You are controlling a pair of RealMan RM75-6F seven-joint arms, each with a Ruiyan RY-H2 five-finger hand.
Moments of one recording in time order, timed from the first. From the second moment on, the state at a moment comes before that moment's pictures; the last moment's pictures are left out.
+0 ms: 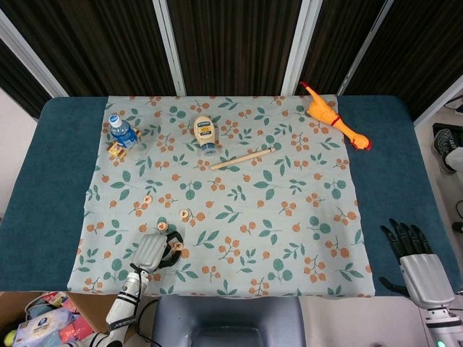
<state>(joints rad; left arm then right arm) -0.42 -1.84 -0.09 -1.27 1.32 1.13 0.13 0.01 -1.08 -0.03 -1.65 -1.63 1.50 -0.17</state>
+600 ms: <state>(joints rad) -0.47 -1.77 -0.22 -1.29 1.25 1.15 0.14 0.01 -1.09 -0.03 -1.65 -1.62 1.50 -0.17</state>
